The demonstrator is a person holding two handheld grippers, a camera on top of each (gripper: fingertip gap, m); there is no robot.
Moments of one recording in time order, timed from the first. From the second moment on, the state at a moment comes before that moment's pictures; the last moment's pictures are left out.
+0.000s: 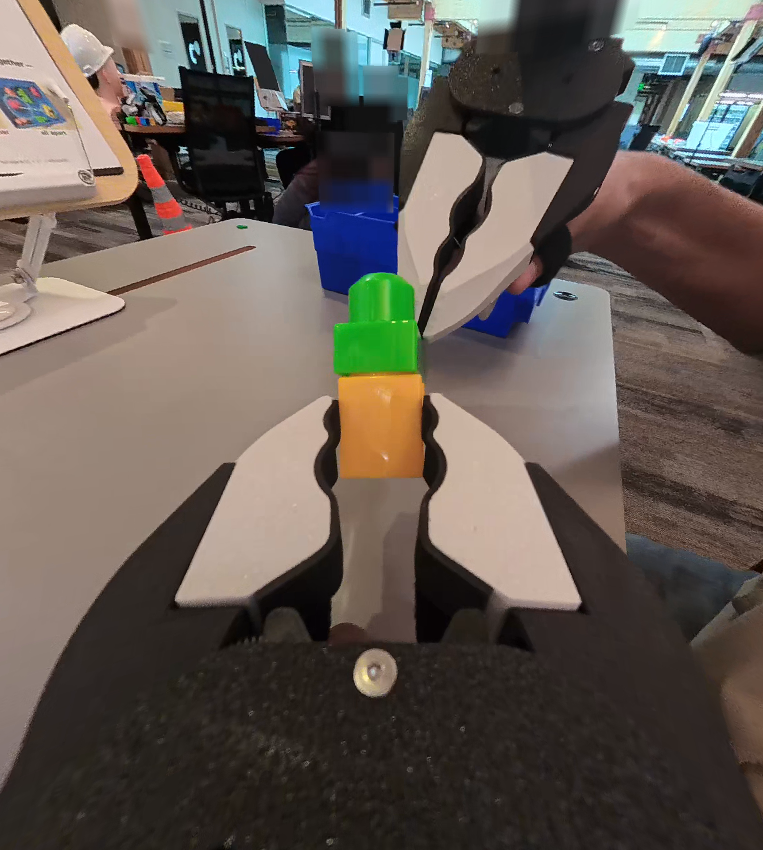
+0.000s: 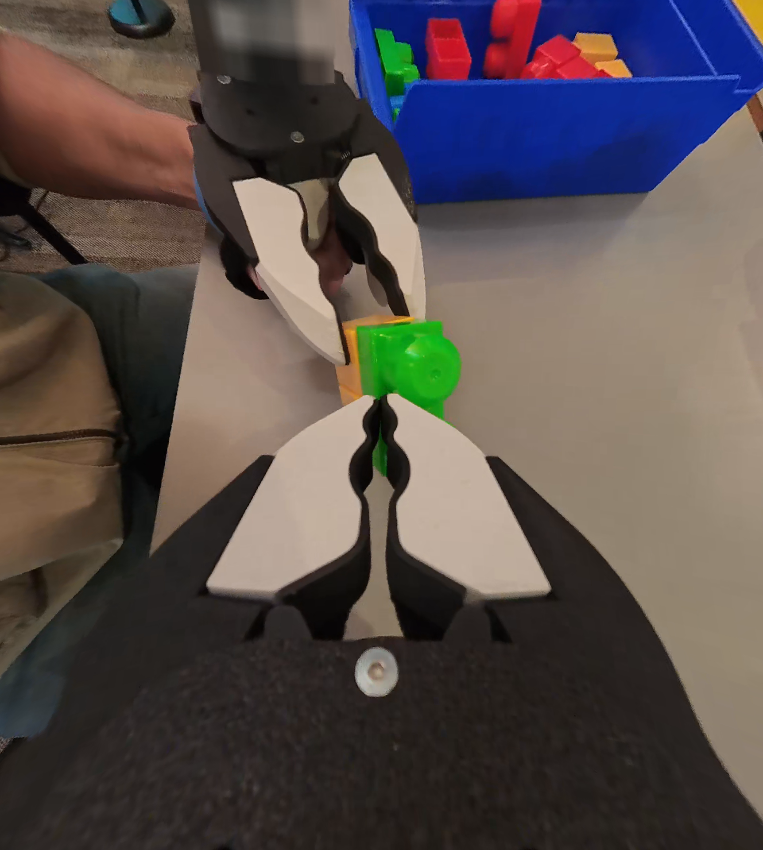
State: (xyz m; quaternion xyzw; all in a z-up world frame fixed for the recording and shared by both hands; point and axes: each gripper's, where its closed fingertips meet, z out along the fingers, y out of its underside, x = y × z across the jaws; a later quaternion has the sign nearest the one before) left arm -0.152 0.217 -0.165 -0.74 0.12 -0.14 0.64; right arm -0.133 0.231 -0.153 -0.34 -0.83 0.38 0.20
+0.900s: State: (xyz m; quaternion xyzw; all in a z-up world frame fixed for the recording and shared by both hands) left arm -0.148 0.174 -0.102 -0.61 0.09 -0.29 0.73; right arm -0.141 0.179 -0.119 -0.36 -0.59 0.66 0.29
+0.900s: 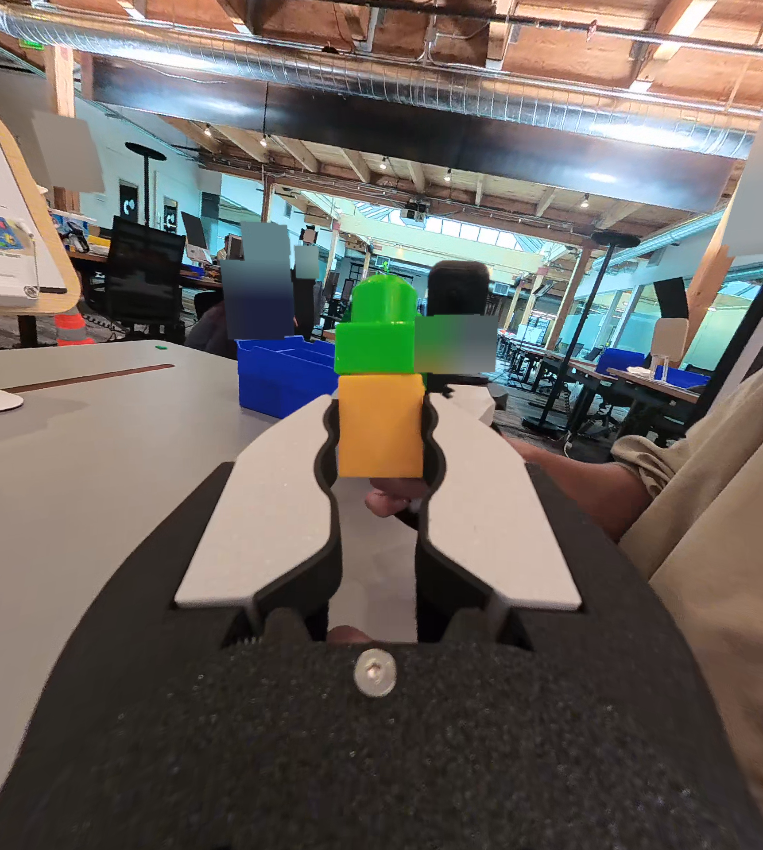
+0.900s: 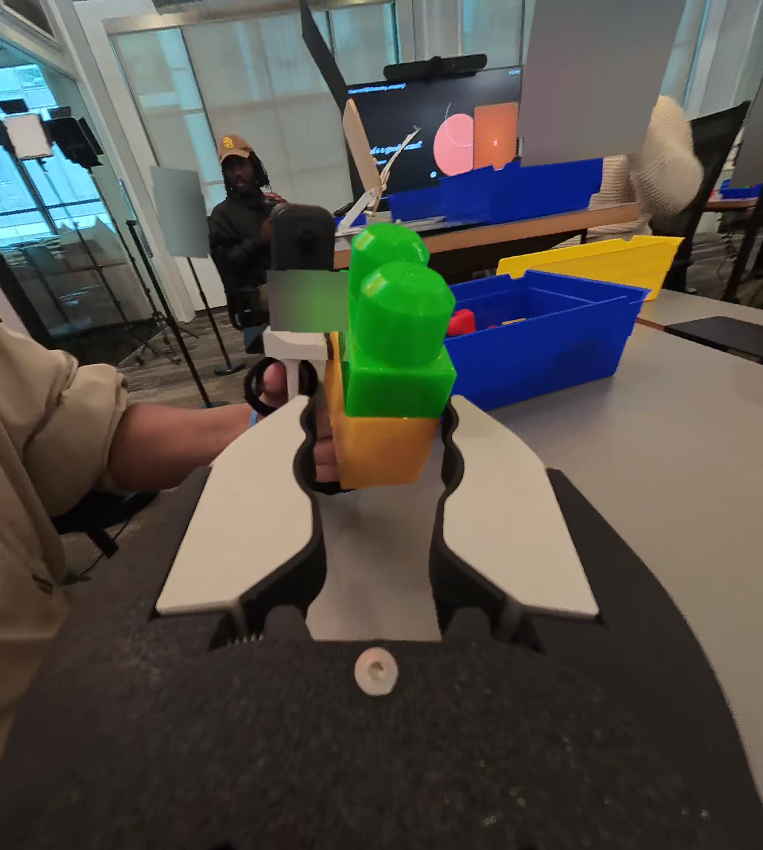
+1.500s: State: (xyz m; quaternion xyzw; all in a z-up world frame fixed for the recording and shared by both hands) left arm -0.144 0.171 -0.129 -0.68 0.11 -0.25 0.68; right arm -0.128 0.188 -0.137 -0.36 -0.64 0.64 0.24
